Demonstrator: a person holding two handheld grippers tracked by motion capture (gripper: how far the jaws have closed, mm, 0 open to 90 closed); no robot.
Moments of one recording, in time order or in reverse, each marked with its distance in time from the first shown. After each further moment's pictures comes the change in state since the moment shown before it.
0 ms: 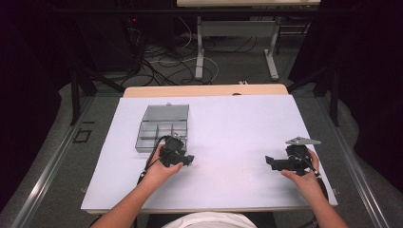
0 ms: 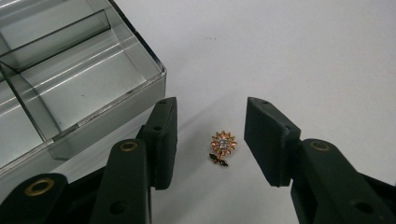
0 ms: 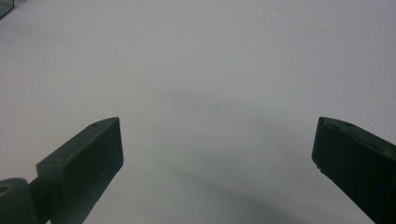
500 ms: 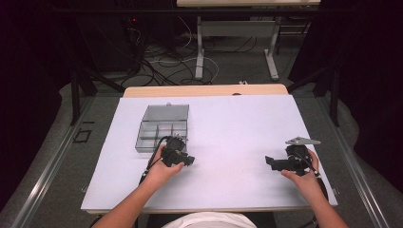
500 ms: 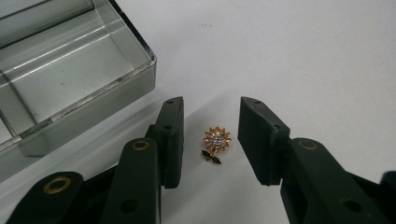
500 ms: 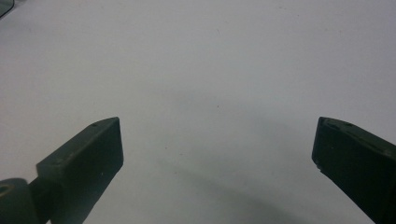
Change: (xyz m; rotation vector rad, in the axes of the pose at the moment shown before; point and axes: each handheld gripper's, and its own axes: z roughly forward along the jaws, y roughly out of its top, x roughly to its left) left arm -0.001 0.001 0.008 0.049 -0.042 -0.058; right arm 0.000 0.000 0.001 0.002 0.005 -0.007
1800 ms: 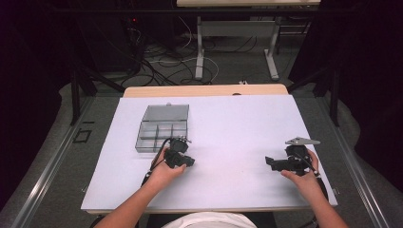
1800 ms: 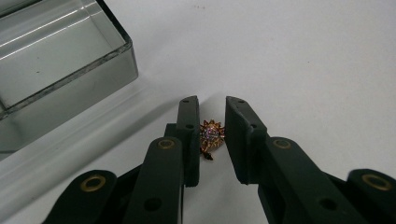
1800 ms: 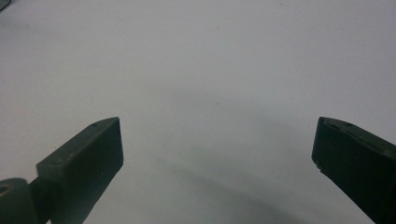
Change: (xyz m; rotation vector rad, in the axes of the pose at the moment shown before) left arm -0.007 0.000 0.007 0.048 0.022 0.009; right arm -0.001 -0.001 0.001 0.010 0.000 -0.004
